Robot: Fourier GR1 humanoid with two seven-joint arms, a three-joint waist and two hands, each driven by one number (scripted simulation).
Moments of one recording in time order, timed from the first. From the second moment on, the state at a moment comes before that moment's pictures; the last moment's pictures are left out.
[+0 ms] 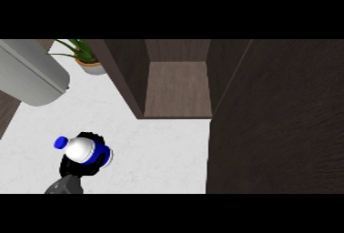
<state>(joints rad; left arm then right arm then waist) -0.30 0.13 0.39 -0.47 0.25 -0.56 -0.62 0.62 -0.09 0.30 -2.15 -0.21 0.15 -0.23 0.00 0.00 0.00</state>
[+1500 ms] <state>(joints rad) -0.21 0.00 -0.07 -1.32 0.45 -0.05 -0.19 0.60 -0.10 0.37 -2.14 -0.20 0.11 -0.23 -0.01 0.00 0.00</state>
